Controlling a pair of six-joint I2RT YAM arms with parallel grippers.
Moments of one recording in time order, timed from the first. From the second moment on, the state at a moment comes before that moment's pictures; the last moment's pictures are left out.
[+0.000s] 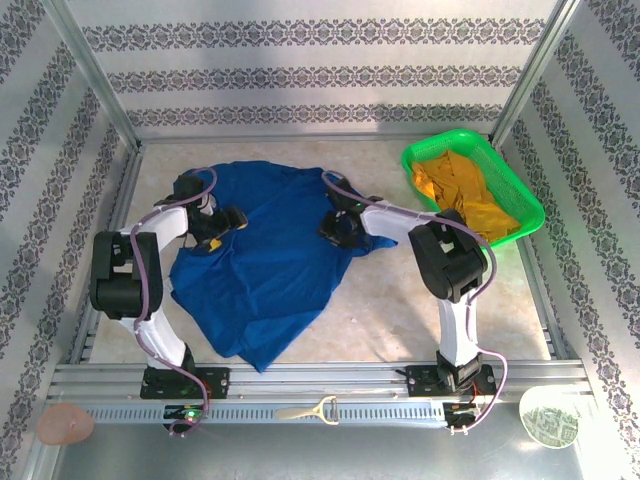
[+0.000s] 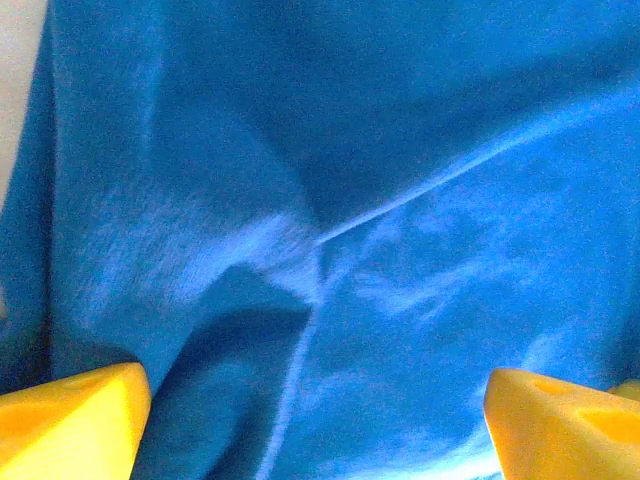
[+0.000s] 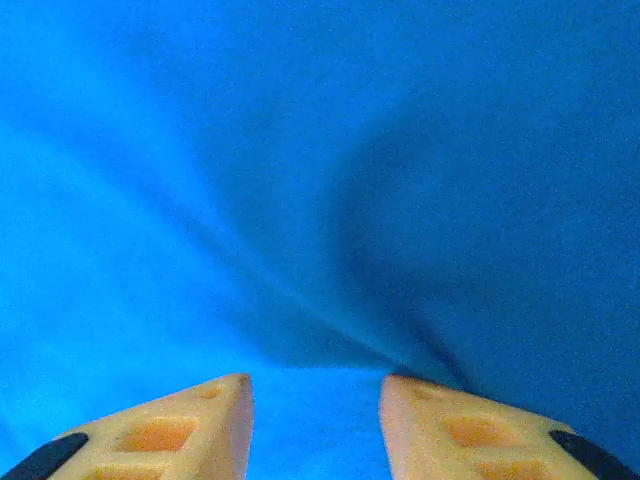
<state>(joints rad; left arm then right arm) 0.04 1.75 1.05 -0.50 0.39 -0.56 0.51 2.03 1.34 -0.44 -0.16 0.99</state>
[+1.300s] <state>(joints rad) -0.30 1.54 0.78 -0.36 0.32 -0.73 0.48 1.66 0.86 -0.35 -0.19 0.91</state>
